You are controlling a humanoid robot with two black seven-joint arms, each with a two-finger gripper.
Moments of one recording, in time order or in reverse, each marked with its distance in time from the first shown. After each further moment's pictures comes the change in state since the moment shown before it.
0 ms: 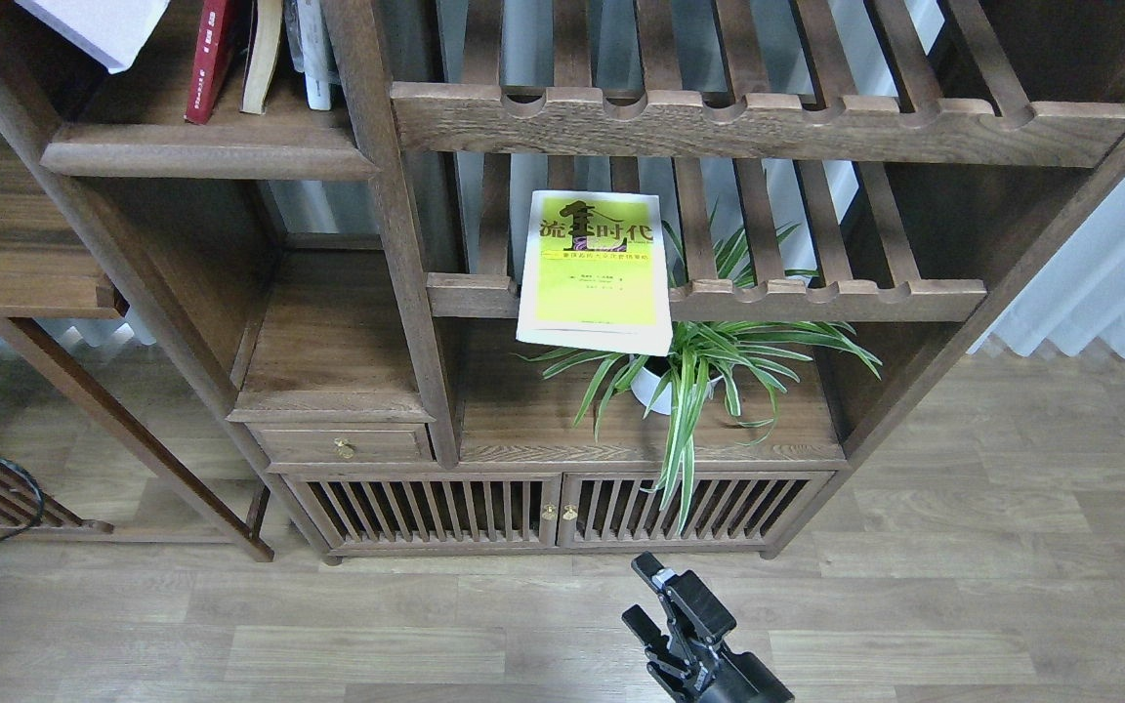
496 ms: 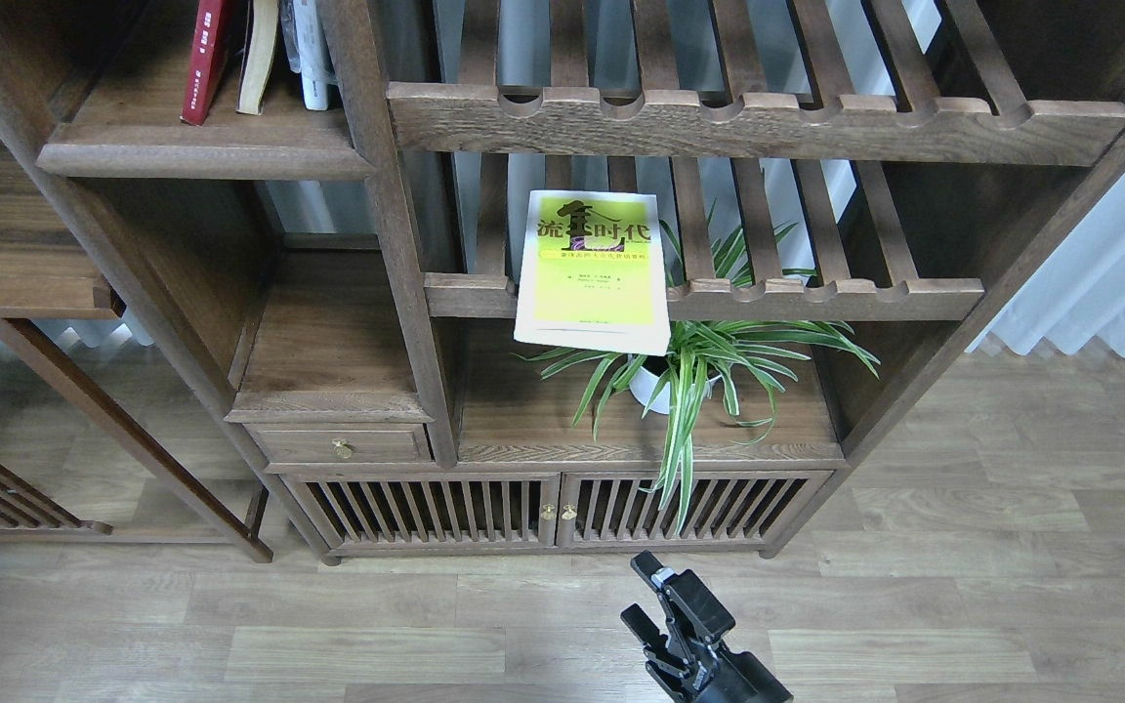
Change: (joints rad) left arm -0.327 0.096 0.292 0.359 0.063 0.000 0.000; right arm 0.000 0.004 0.000 0.000 0.000 0.000 0.002
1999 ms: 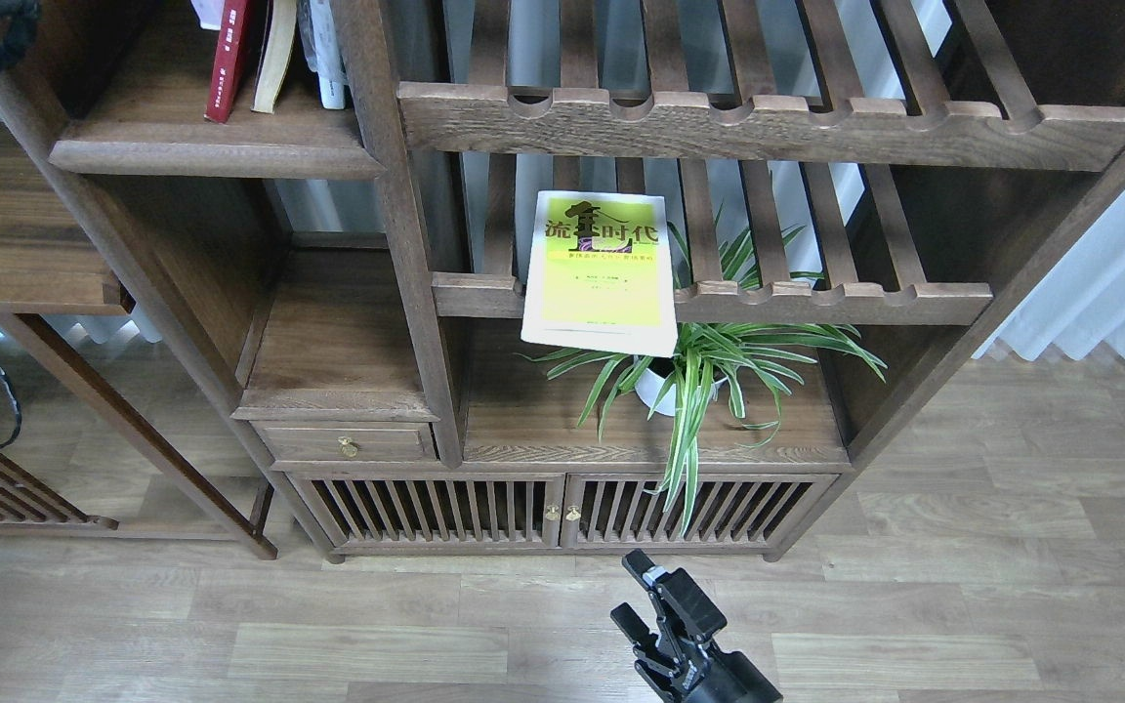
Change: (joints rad) left arm -0.090 -0.142 0.282 0.271 0.163 0.000 -0.303; right arm -0.002 0.022 -0.002 0.003 0.003 0.000 -0.001
